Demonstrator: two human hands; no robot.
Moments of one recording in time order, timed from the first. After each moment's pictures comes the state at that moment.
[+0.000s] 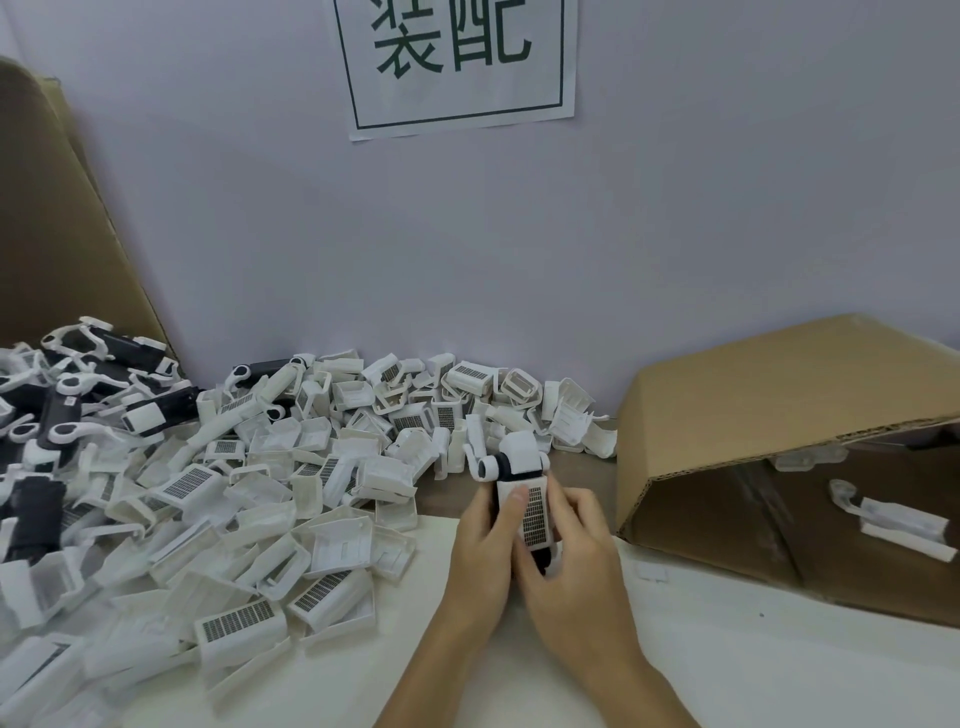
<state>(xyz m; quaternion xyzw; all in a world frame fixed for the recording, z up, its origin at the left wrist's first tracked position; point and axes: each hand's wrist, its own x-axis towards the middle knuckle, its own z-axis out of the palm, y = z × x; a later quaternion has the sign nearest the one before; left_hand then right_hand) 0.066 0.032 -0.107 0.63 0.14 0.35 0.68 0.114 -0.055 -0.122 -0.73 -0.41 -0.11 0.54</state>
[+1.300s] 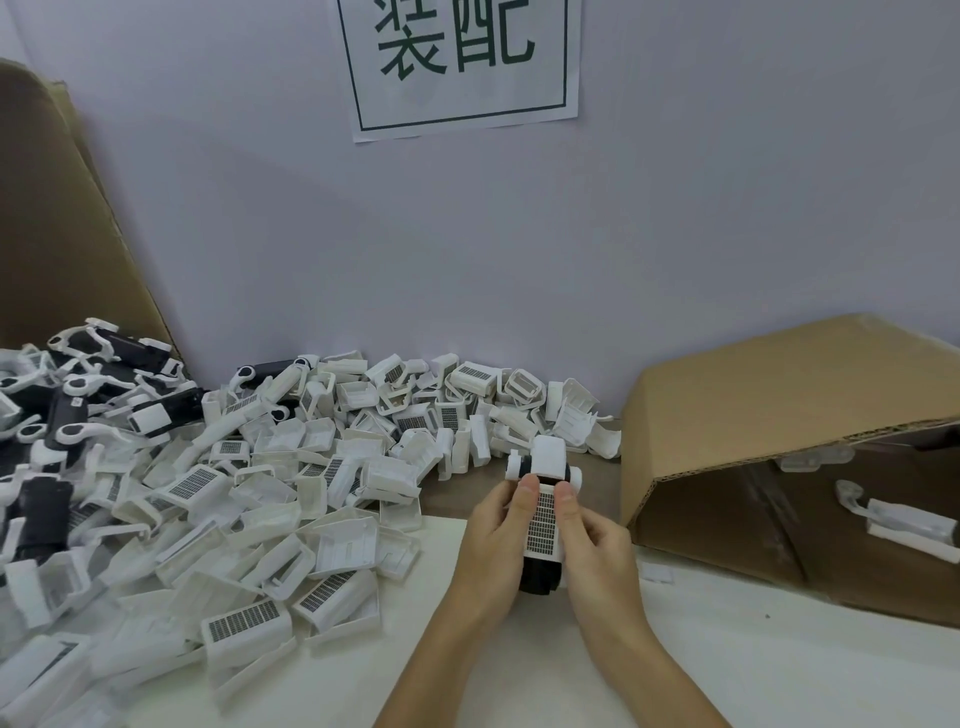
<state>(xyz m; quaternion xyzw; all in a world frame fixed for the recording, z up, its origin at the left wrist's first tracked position) 0.068 0.032 -0.098 0.67 0.14 0.31 0.67 0.115 -0.051 -0.101 -0.58 -0.21 0.15 0.77</state>
